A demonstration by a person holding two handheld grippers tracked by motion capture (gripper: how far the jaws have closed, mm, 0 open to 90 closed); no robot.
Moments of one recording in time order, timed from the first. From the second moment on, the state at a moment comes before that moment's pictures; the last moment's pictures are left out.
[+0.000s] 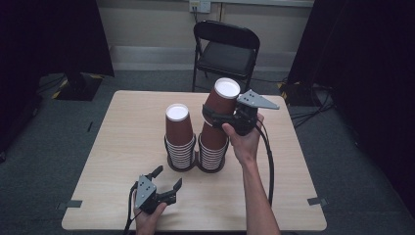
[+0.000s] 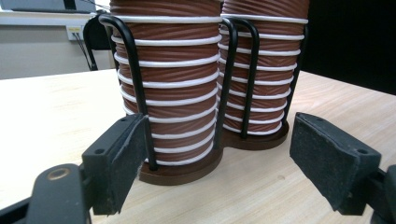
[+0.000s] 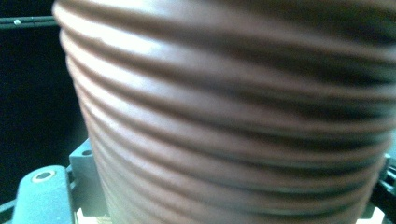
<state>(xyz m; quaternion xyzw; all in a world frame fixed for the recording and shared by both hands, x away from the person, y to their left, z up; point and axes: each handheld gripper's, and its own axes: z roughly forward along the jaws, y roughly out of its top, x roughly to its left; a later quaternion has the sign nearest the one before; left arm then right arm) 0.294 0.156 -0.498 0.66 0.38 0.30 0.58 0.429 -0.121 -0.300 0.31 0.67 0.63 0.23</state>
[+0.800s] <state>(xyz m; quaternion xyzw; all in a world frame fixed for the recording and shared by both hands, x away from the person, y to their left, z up) 0.298 0.158 -0.496 0.66 0.39 0.26 0.58 0.408 -0.170 -0.300 0.37 0.64 0.63 0.24</state>
